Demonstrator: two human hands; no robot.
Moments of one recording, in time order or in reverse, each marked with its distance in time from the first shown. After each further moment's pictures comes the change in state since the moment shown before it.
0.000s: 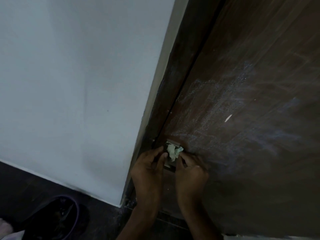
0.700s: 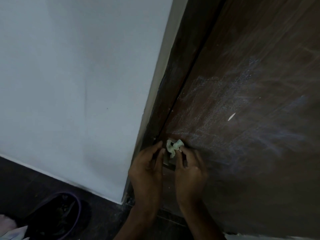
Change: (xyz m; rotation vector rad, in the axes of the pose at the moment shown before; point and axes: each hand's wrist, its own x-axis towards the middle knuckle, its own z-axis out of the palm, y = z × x) left_hand -0.001 0.001 -0.005 -0.023 0.069 0.078; right_hand -0.002 -0.009 -0.006 0.050 0.099 -0.076
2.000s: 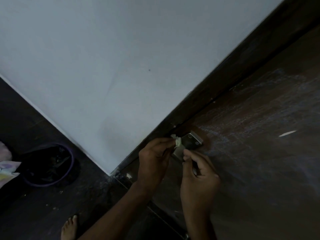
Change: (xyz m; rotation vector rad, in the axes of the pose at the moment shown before) left_hand -0.003 -0.073 0.032 -0.029 0.071 0.150; right_hand -0.008 0.011 -0.004 0.328 -0.275 0.095
